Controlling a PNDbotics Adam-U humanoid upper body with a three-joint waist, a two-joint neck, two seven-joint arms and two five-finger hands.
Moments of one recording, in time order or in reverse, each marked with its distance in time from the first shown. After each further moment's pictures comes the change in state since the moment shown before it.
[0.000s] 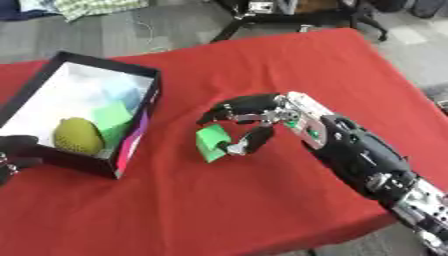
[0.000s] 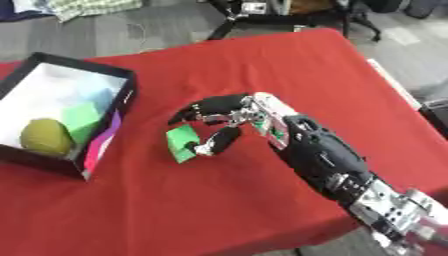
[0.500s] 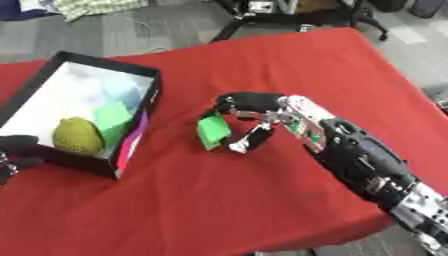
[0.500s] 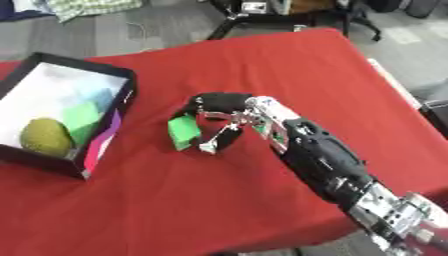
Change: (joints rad) left arm 0.001 0.000 0.000 0.000 0.000 0.000 0.000; right arm 0.000 0.007 -0.026 -0.006 -0.034 0.049 -0.192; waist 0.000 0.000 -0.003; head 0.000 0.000
